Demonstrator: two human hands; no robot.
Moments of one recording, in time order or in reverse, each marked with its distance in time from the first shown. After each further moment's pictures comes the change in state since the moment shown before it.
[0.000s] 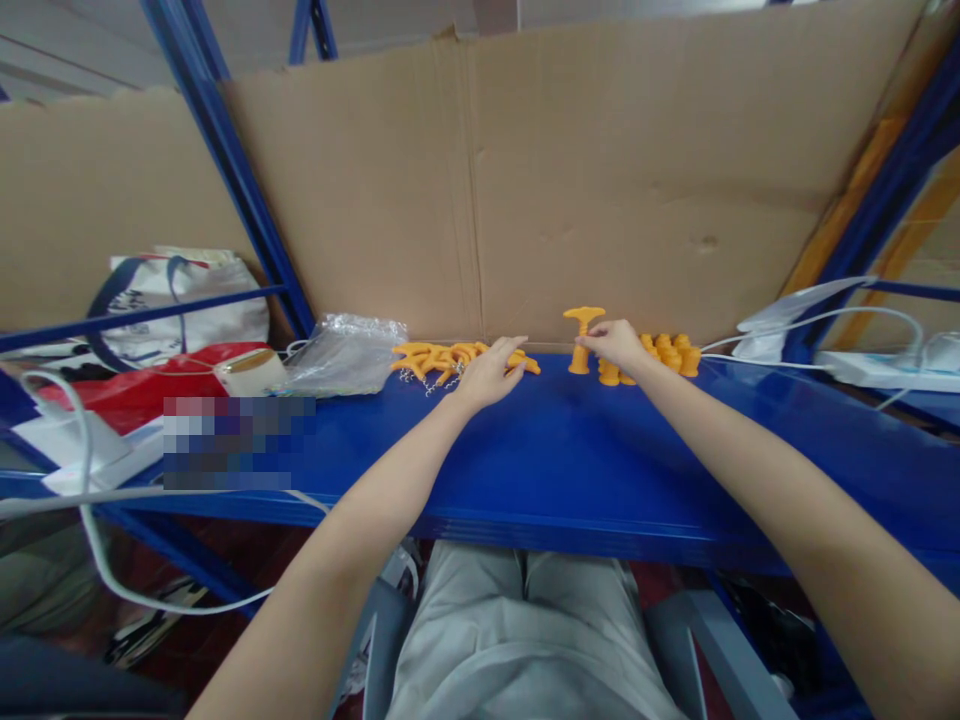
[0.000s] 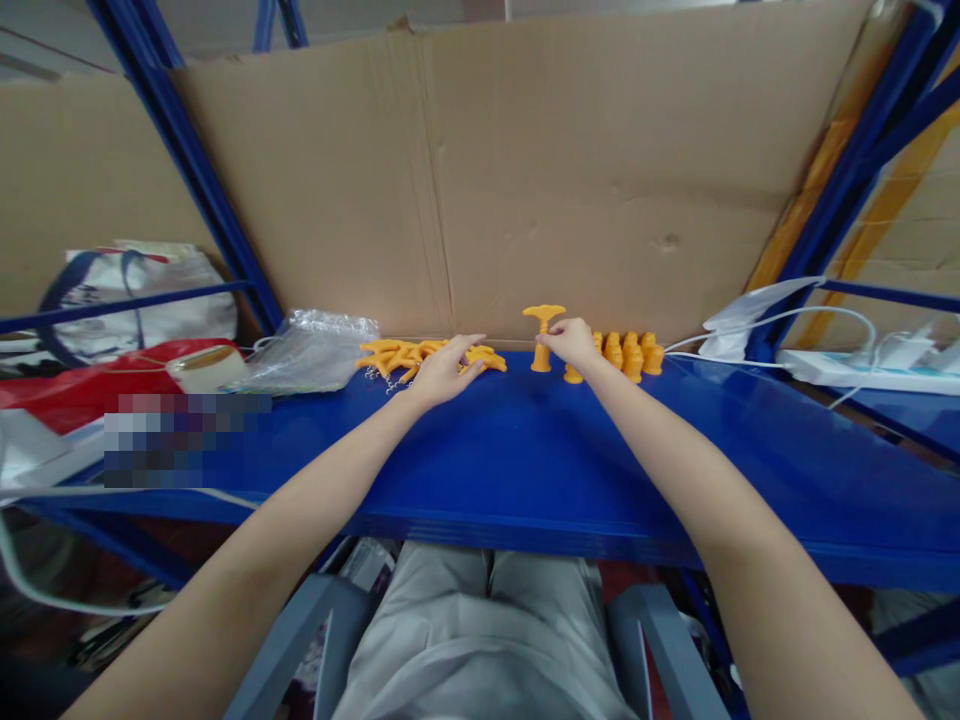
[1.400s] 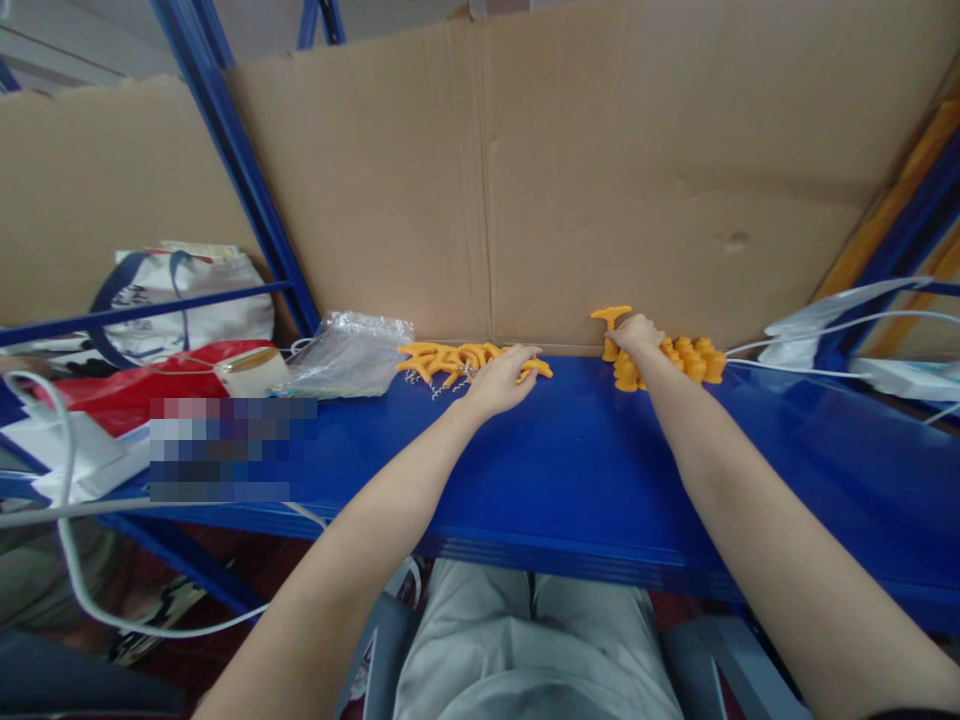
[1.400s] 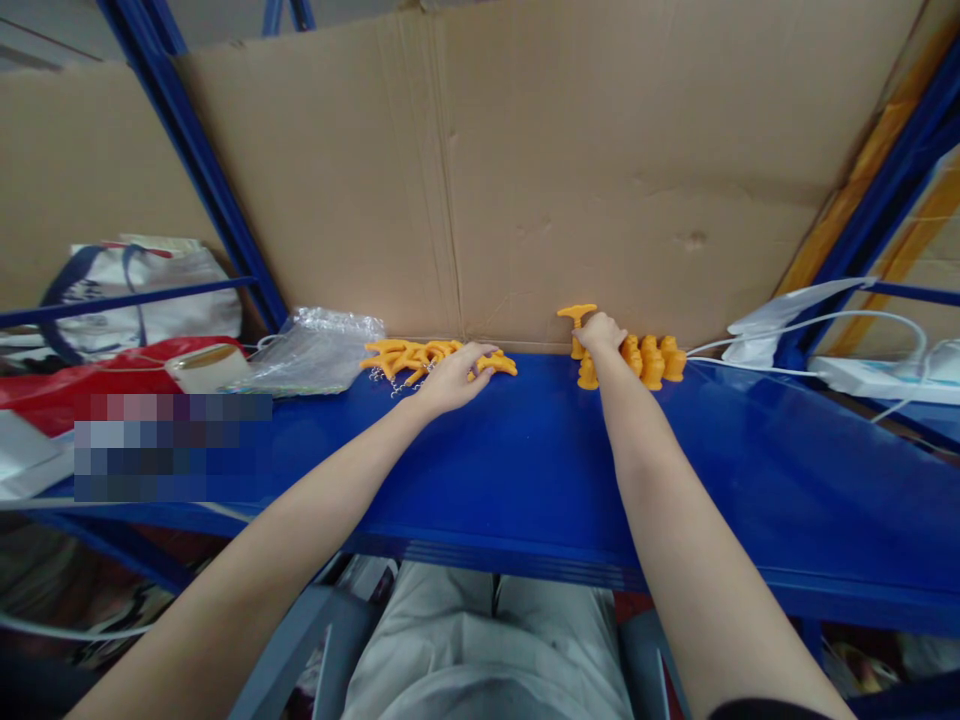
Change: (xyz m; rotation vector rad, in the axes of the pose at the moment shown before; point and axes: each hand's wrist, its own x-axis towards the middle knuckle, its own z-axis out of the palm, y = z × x) left_hand 0.000 0.001 0.002 -0.061 -0.039 0.022; right_hand 0.070 0.040 0.022 -0.357 0.070 0.388
